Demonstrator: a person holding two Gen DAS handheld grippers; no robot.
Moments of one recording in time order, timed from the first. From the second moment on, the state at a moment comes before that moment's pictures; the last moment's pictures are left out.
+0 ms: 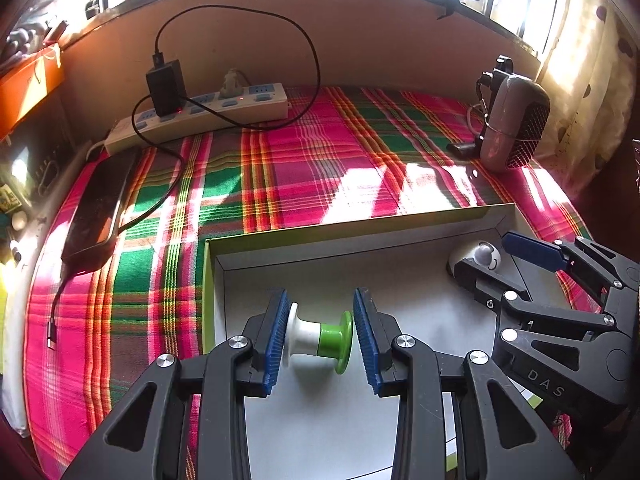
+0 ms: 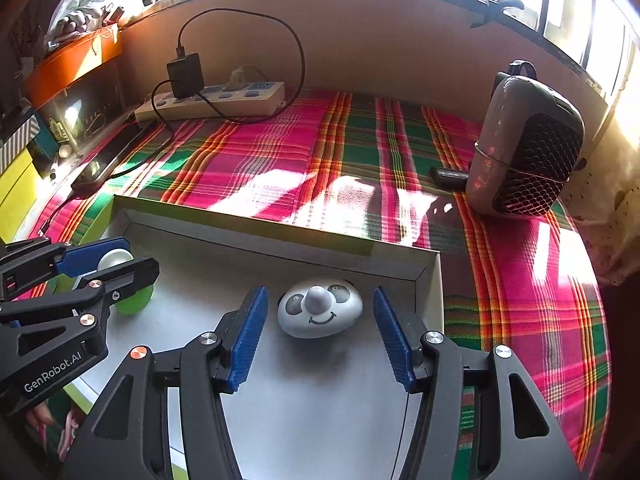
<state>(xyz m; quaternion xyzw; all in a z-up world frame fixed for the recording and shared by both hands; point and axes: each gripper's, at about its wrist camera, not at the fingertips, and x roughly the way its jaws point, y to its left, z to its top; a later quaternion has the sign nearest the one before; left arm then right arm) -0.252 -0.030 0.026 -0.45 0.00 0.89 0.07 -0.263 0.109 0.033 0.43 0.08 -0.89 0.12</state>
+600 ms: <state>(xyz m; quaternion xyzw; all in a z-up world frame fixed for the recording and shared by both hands) -0.204 -0.028 0.056 -0.41 0.00 0.91 0.07 -0.219 0.119 0.057 0.40 0.05 -0.91 0.11</state>
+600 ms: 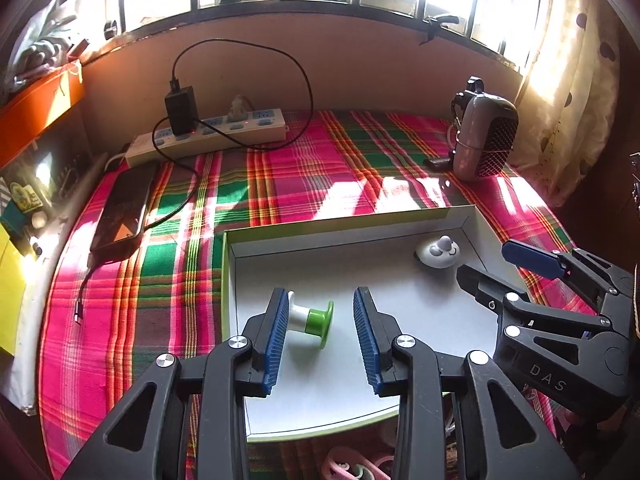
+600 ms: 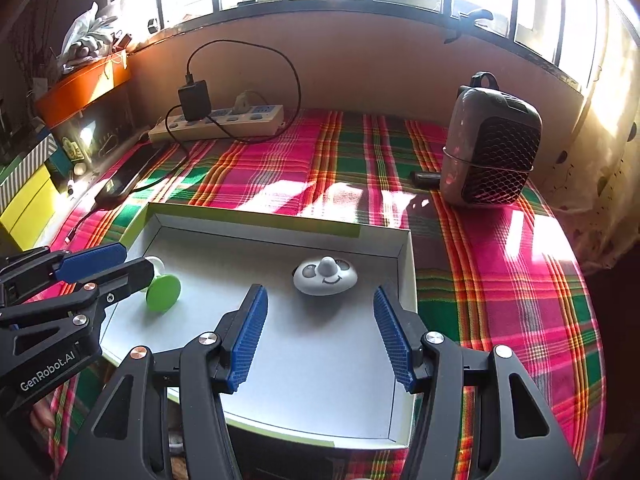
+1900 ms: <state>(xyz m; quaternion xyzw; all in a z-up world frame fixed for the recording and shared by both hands) -0.076 -0.060 0.020 -0.43 -0.06 0.89 0.13 -0.080 0.133 0.037 0.39 0.04 -0.91 0.16</state>
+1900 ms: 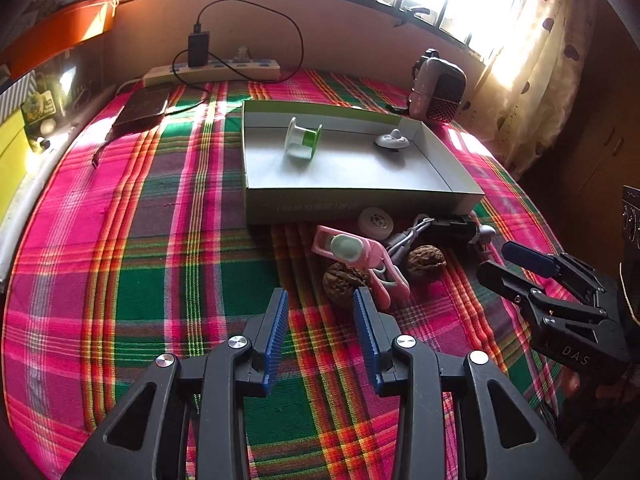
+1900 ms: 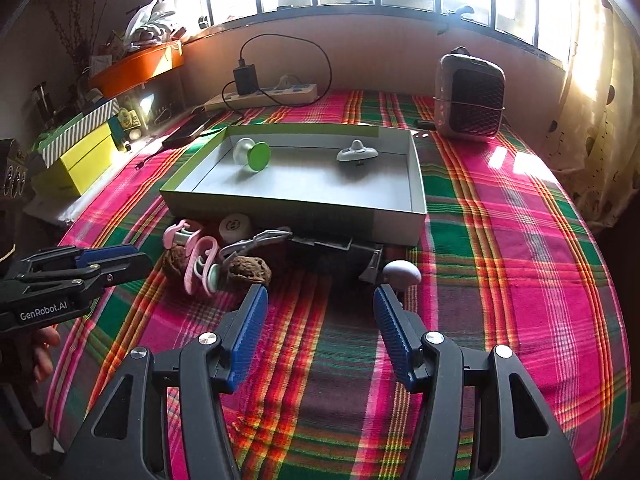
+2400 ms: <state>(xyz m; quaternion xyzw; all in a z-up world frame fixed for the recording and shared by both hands) -0.085 -0.043 0.009 -0.45 -0.06 0.88 0.13 -0.088 0.105 0.024 0.41 0.08 -0.89 0.18</state>
